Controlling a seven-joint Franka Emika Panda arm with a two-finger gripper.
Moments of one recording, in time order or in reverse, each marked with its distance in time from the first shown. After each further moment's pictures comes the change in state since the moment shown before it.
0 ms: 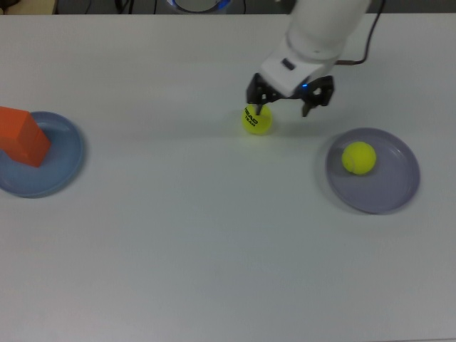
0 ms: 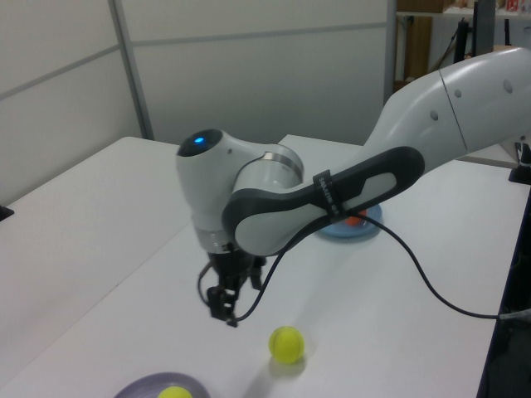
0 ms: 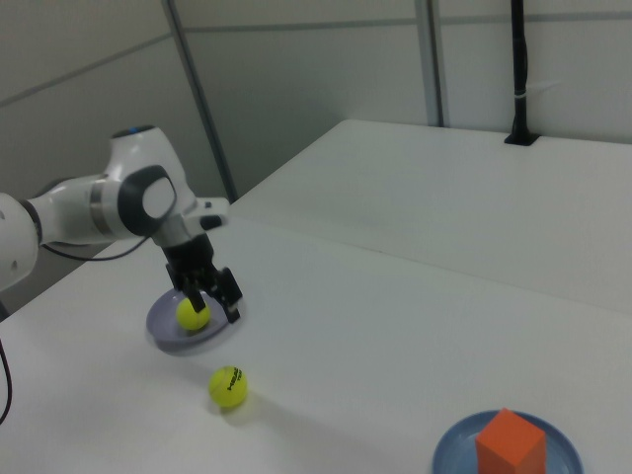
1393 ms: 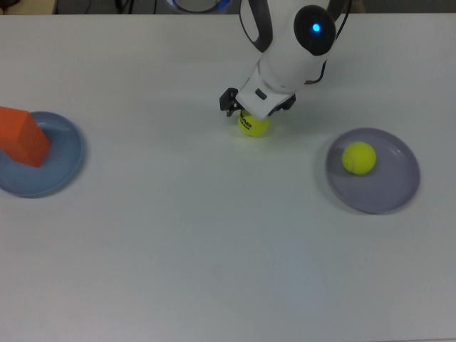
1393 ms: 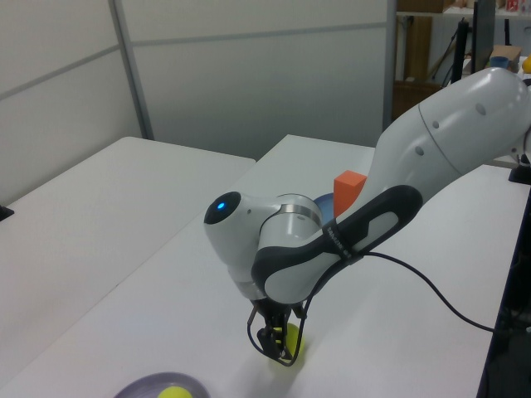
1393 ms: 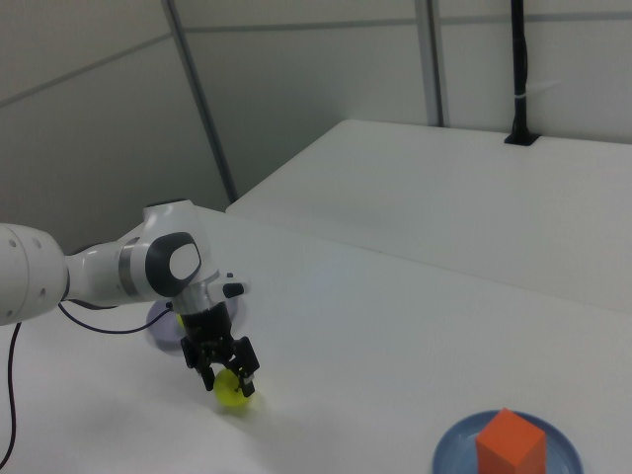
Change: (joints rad) arm -0.002 0.042 -0.018 -0.181 -0.087 0.023 -0.067
